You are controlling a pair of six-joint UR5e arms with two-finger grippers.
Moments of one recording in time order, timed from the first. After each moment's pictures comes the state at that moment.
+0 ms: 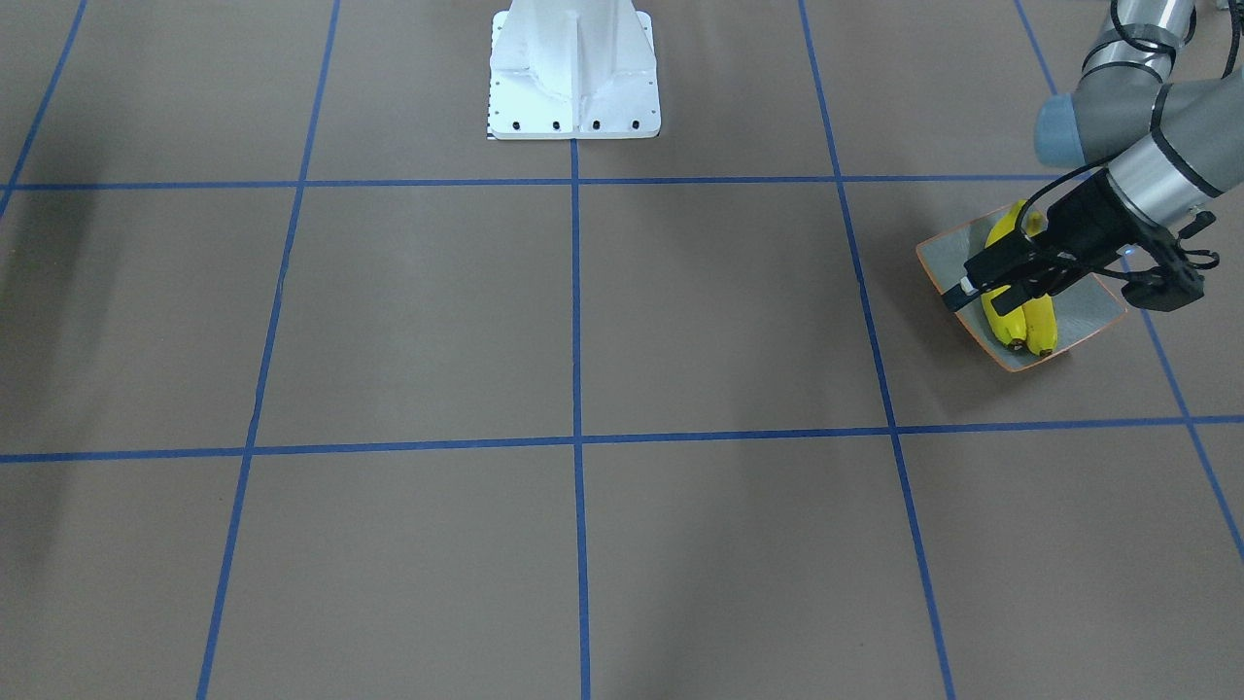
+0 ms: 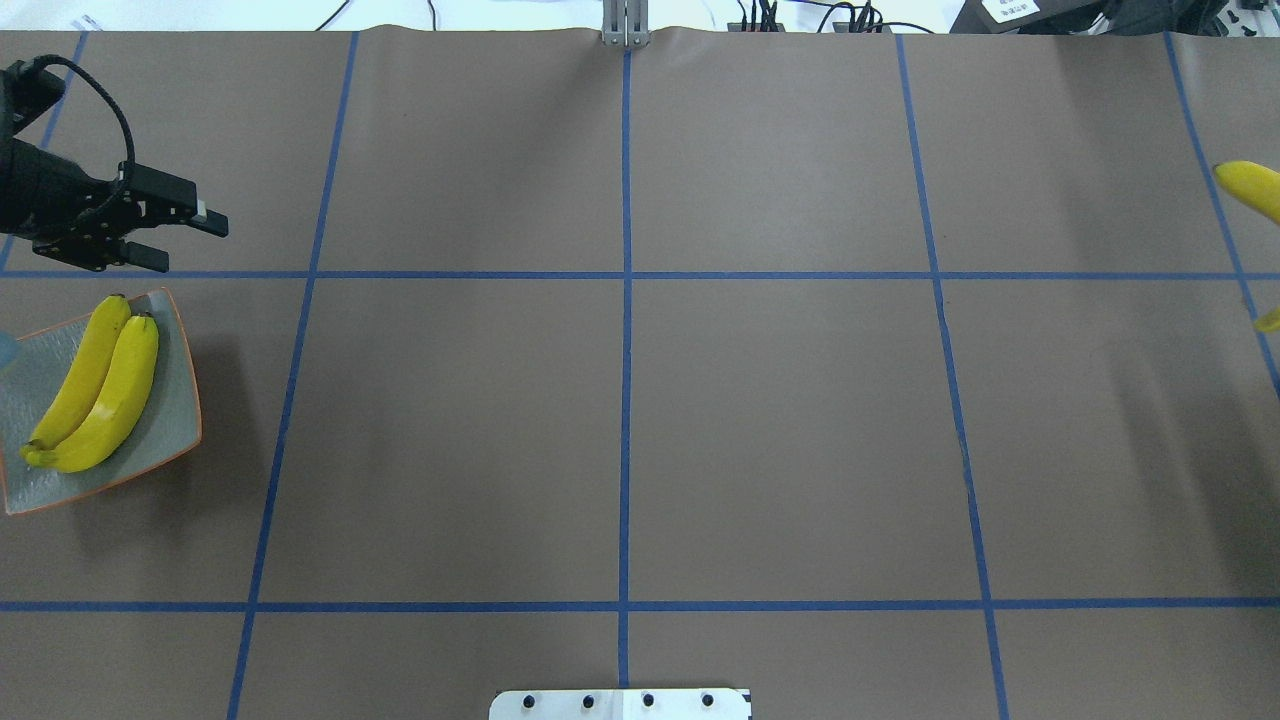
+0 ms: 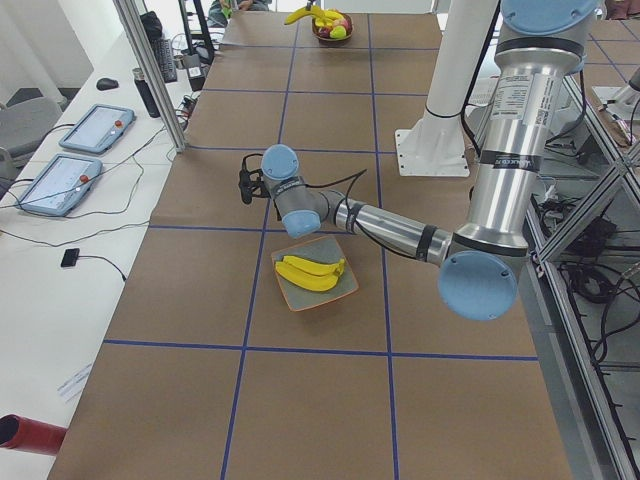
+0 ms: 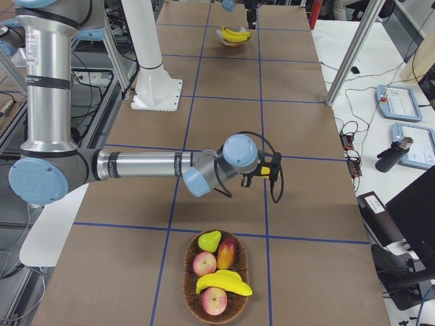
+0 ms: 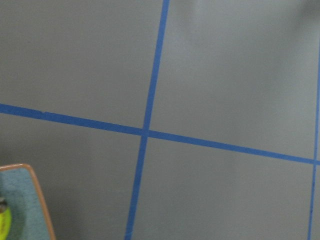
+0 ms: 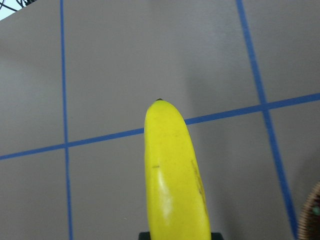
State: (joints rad) left arm -1.09 -1.77 -1.67 -2.41 -2.42 -1.35; right arm 1.47 -1.57 1.70 -1.00 2.67 0.86
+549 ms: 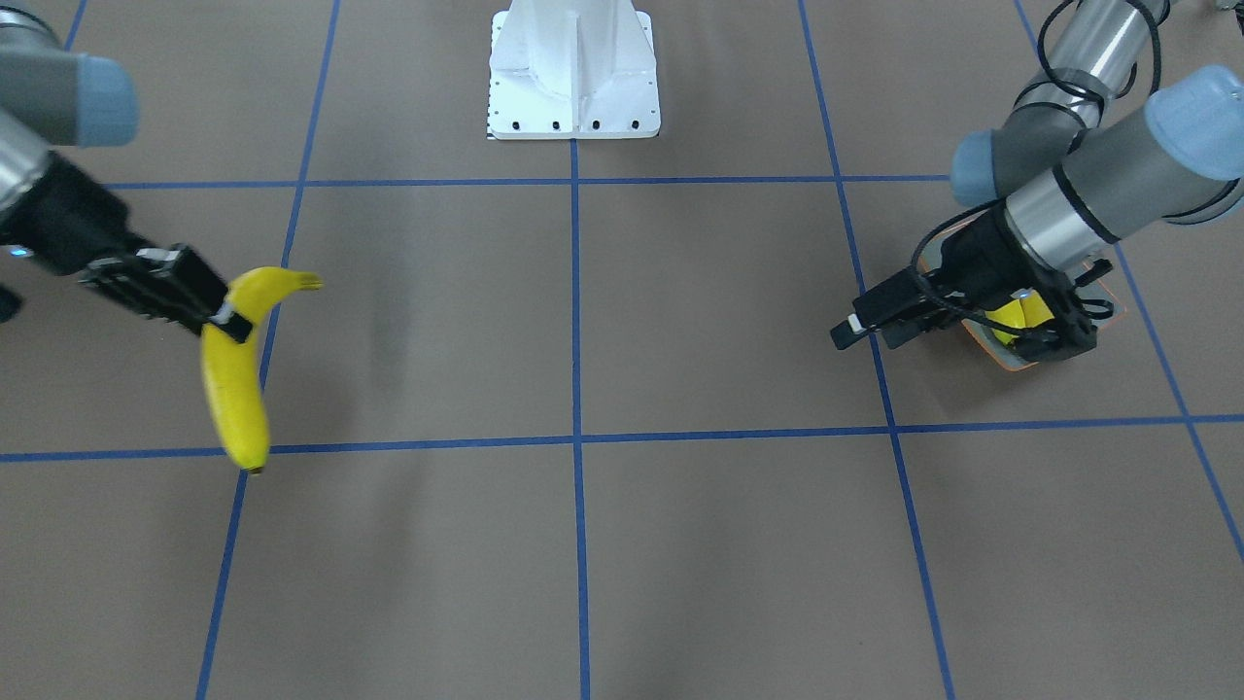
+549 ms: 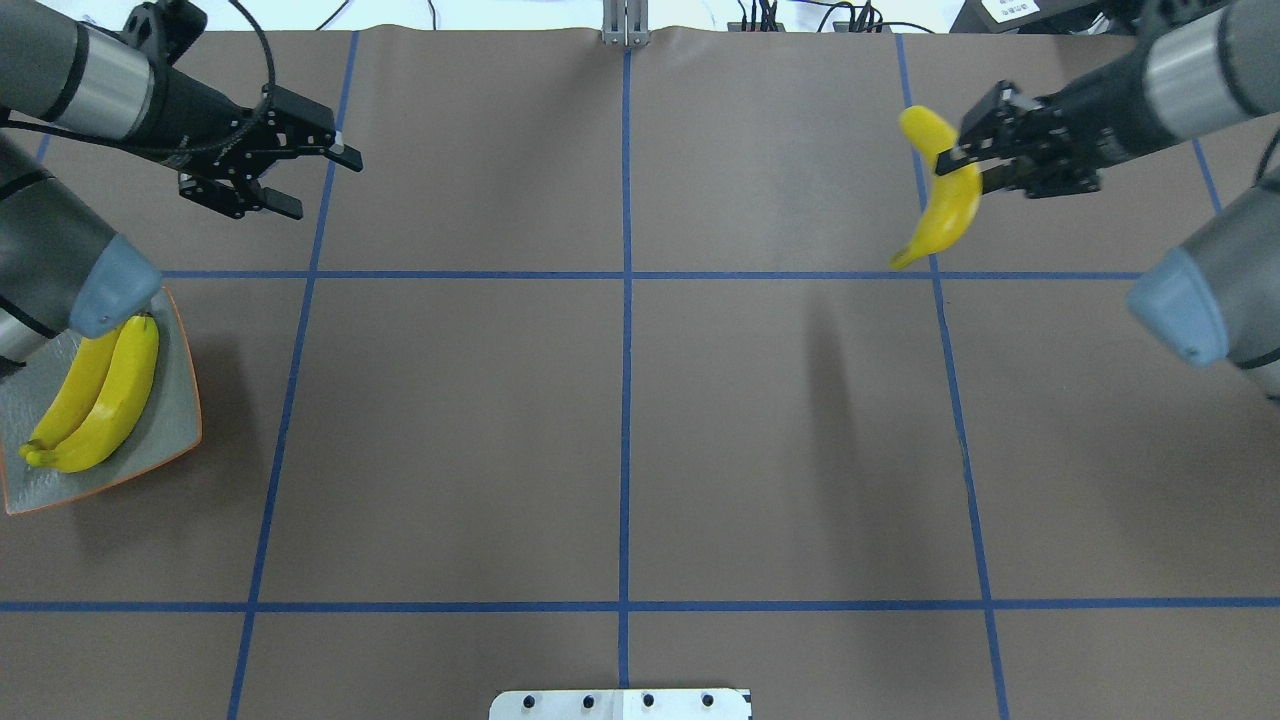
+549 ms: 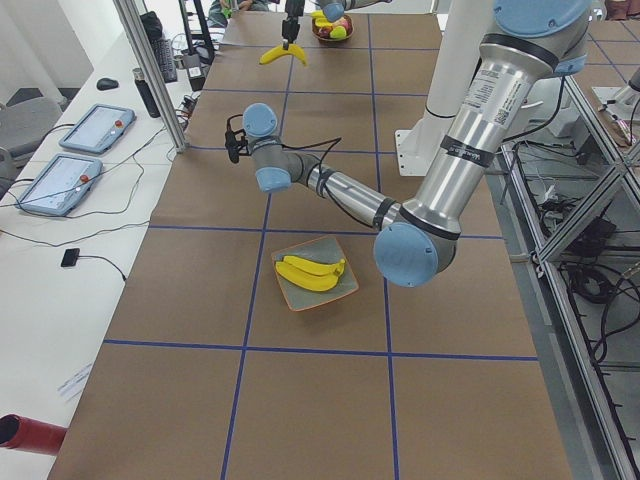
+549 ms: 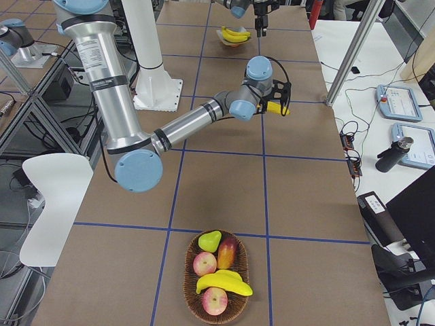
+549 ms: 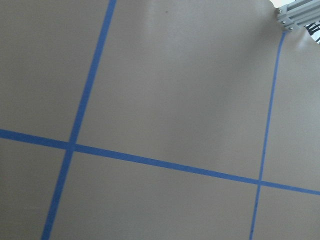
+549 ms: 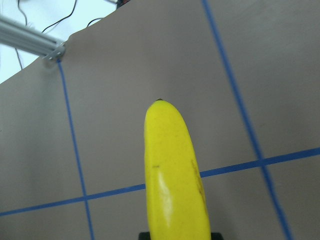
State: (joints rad) left arm -1.01 -2.04 -1.54 -2.40 -2.42 -1.52; right arm 0.95 -1.22 1.82 -1.00 2.21 1.46
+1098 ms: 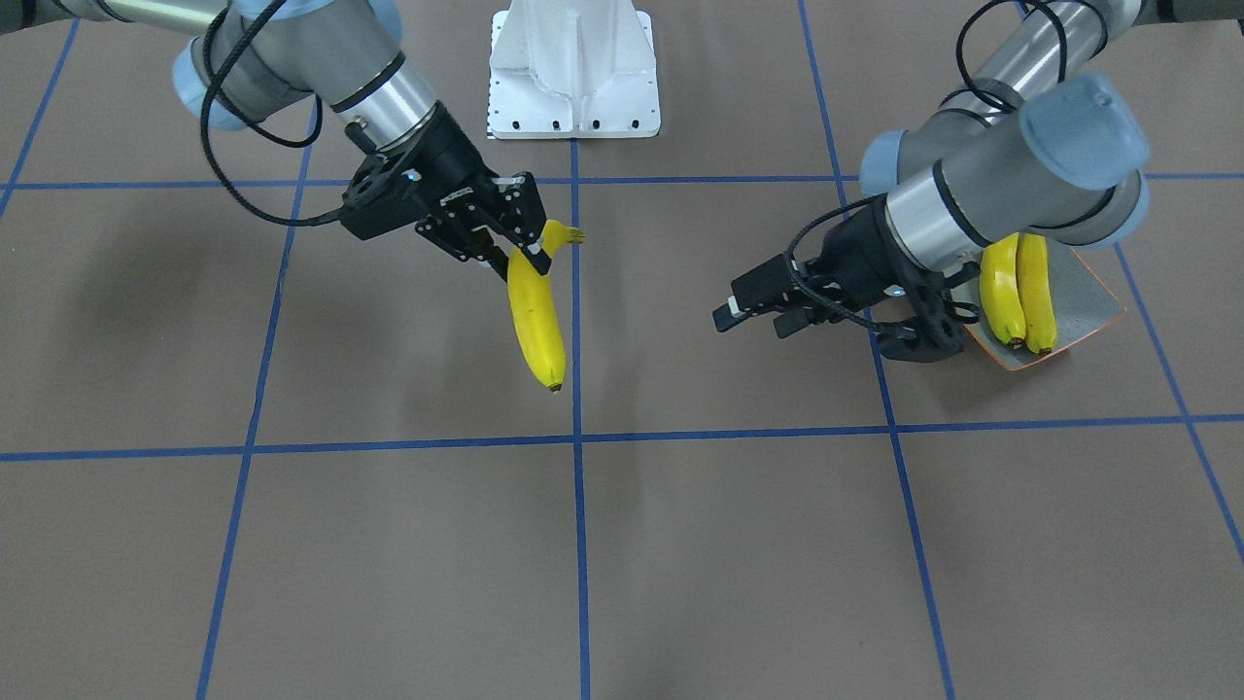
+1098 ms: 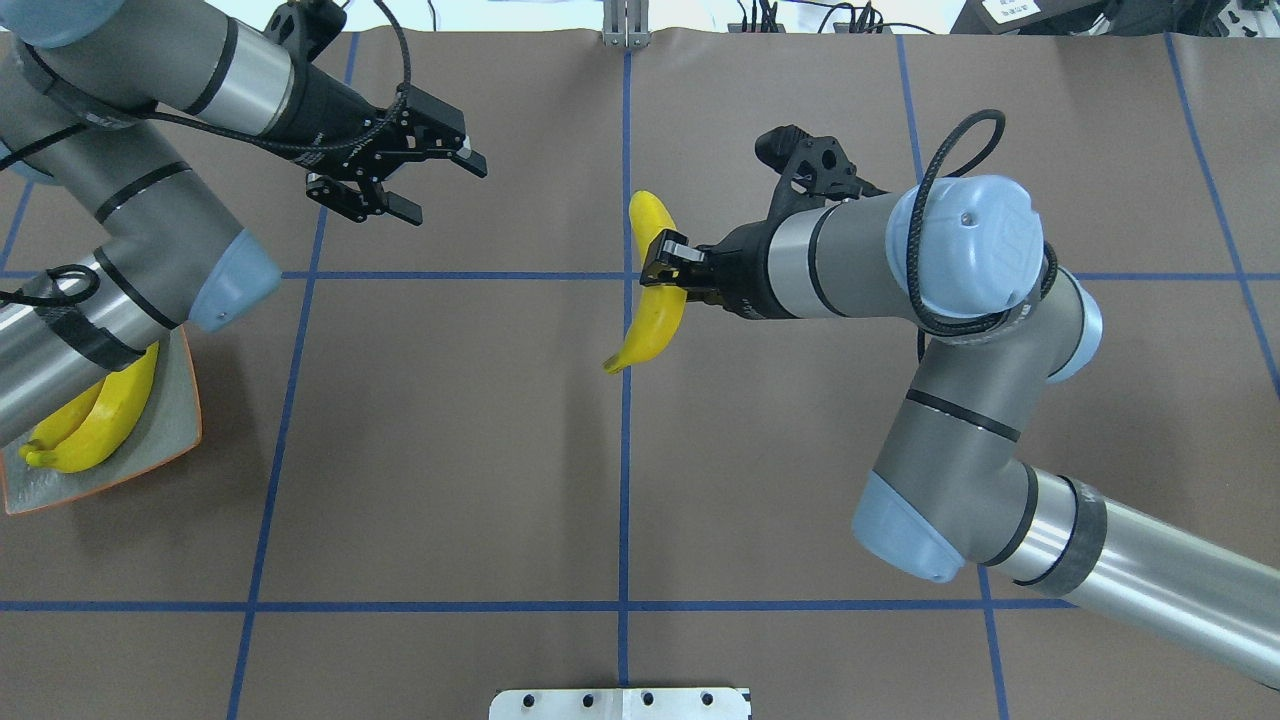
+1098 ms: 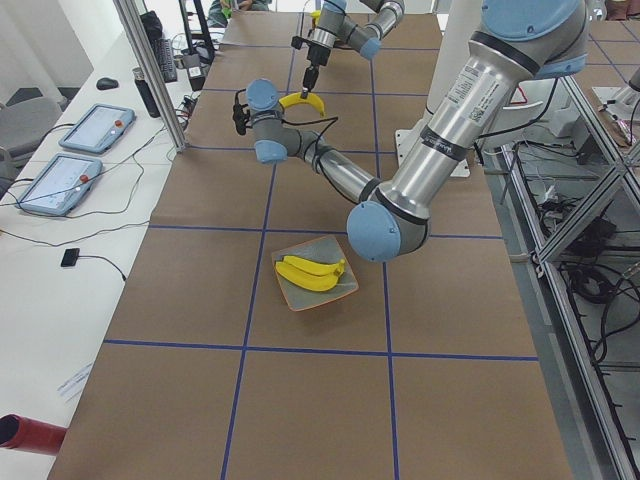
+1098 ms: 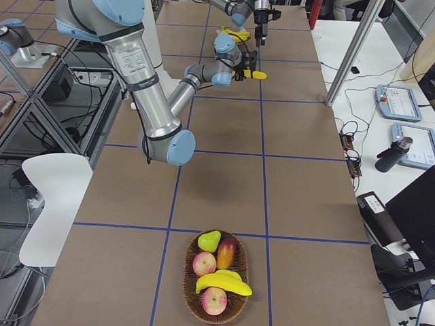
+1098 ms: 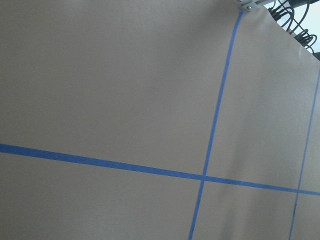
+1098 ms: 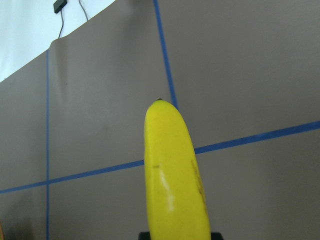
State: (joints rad) left arm -0.92 -2.18 -1.51 -2.41 -2.42 -1.59; right arm 0.57 -1.03 1.83 -1.01 1.78 1.55
